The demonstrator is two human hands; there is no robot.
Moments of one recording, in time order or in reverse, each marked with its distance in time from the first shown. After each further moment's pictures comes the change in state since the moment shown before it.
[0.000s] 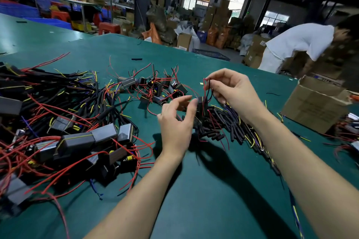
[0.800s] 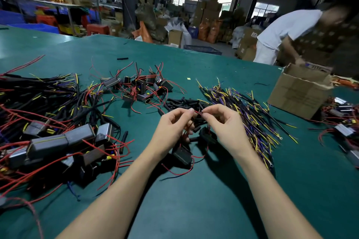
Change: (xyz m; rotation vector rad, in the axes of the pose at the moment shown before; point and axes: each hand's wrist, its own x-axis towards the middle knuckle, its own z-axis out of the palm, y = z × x) left_hand -0.008 -0.006 0.008 -0.262 -0.572 -0.394; right_hand -0.076 0.055 -0.005 -0.097 0.245 0.067
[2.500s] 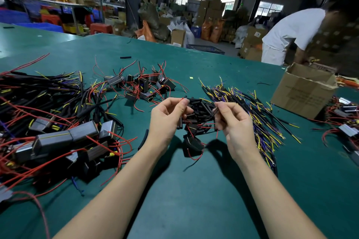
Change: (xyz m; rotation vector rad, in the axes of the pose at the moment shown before) left_hand -0.001 0.014 -0.001 -0.065 0.235 0.134; right_hand -0.006 0.000 0.000 0.498 0.179 0.133
